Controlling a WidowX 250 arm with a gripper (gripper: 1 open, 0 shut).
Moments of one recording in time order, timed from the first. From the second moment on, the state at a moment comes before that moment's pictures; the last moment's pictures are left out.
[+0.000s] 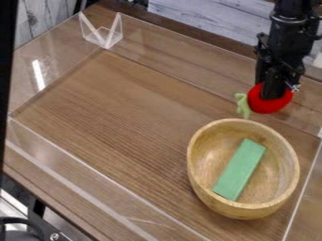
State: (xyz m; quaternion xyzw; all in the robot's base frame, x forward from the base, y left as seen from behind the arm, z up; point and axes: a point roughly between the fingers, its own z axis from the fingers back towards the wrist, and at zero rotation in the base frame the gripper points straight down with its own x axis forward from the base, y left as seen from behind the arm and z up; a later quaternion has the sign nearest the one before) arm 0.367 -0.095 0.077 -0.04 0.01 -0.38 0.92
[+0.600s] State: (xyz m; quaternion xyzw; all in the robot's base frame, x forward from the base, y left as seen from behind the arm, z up) arm 0.355 -0.109 0.072 -0.06 0.03 -0.39 0.92
